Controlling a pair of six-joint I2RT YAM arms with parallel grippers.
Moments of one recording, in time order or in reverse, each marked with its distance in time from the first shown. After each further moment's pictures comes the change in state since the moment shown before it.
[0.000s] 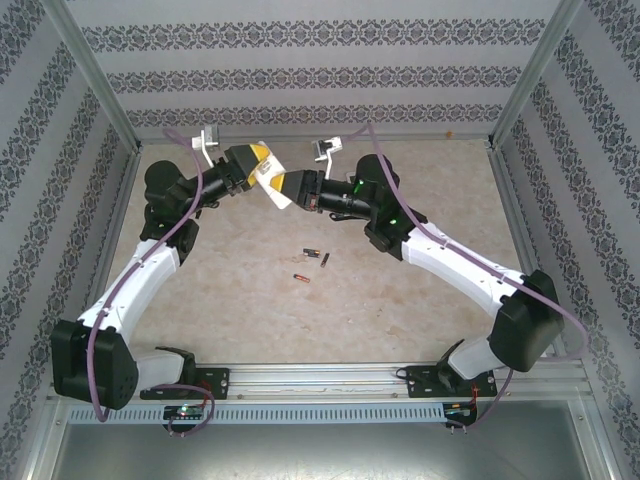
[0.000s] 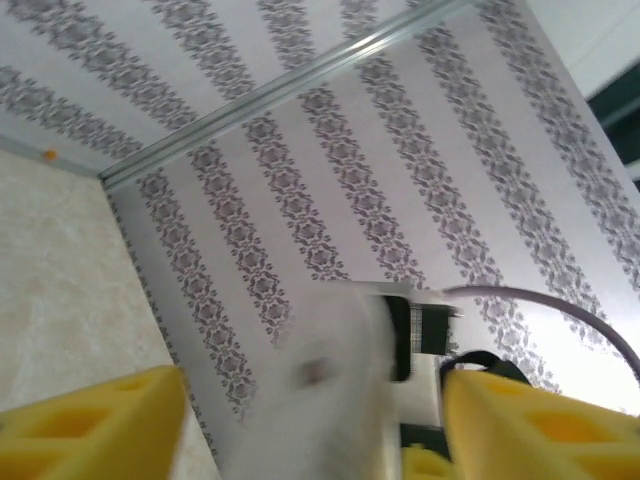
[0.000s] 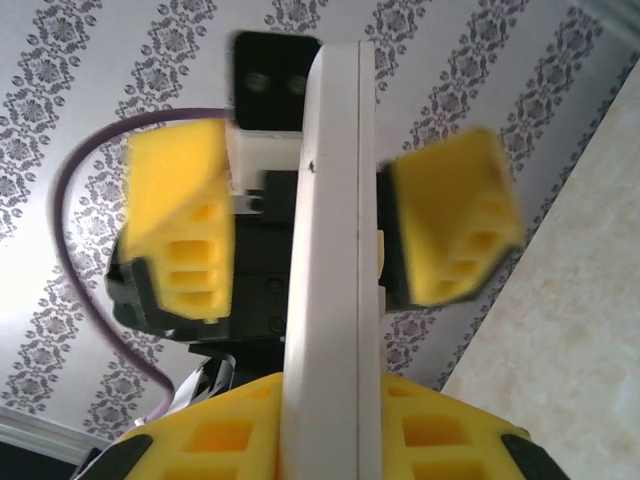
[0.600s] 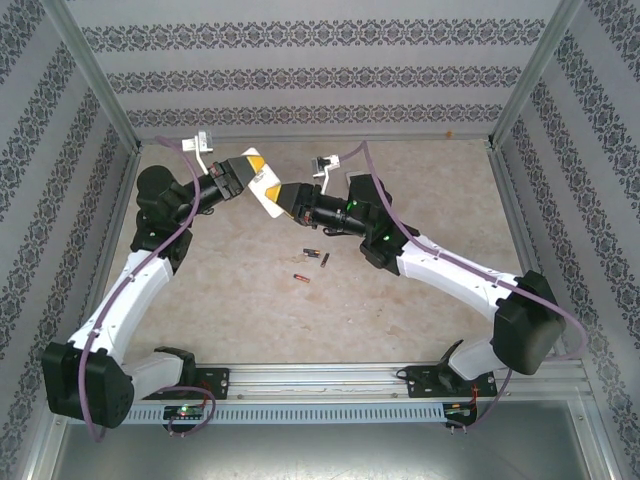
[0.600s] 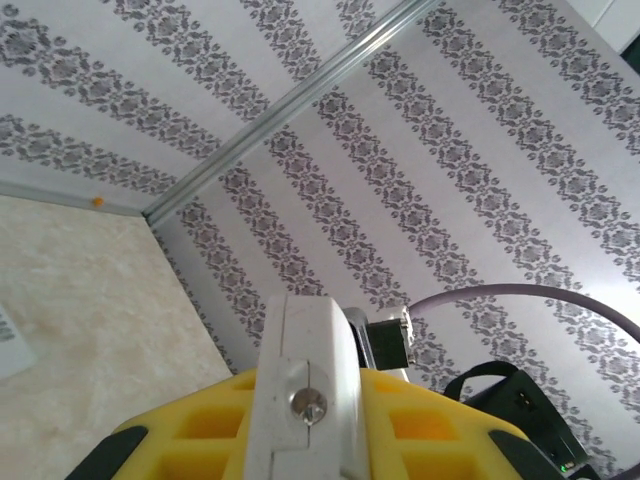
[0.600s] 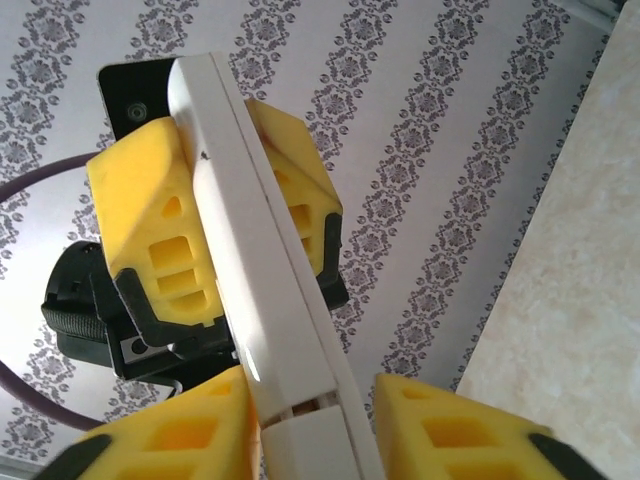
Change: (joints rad) left arm 0.004 -0.096 -0.011 -0.172 -0.045 0.254; right arm 0.055 -0.027 -0.133 0.102 0.146 0.082
